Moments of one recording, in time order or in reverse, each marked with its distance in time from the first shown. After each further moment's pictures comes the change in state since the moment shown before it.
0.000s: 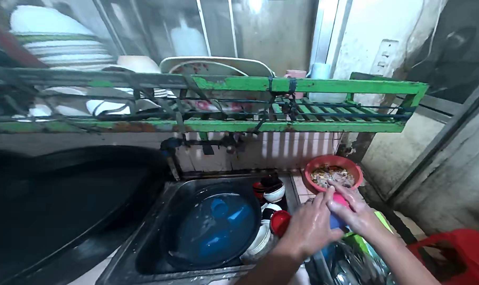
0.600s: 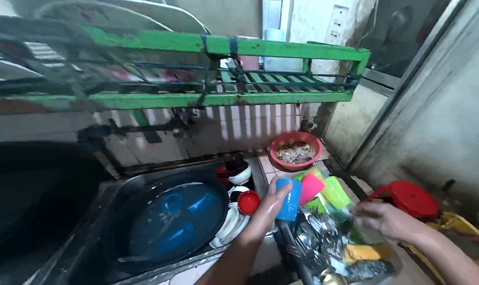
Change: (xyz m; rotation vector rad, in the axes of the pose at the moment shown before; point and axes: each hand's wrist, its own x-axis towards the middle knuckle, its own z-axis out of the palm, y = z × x) left_hand -0.004 -0.027 0.066 -1.072 -0.049 -0.433; right_hand -0.119 0.050 -0.113 -0.413 -0.322 0.469
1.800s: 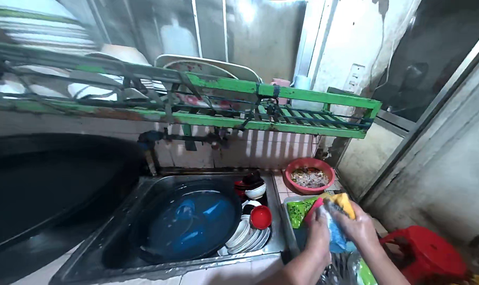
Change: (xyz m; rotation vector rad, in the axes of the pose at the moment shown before) left_hand -0.026 0.018 0.102 -0.407 0.150 -0.024; right_hand 0.042 -0.090 0.044 0.400 0.609 -0.072
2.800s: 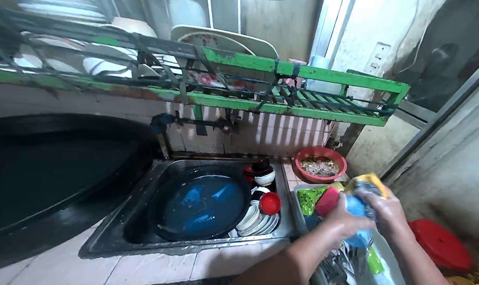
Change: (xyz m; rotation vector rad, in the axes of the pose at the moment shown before) left_hand -0.014 0.036 -0.008 0.333 -0.375 -0.026; right_hand 0.015 -0.002 -0.012 0.233 0.103 0.087
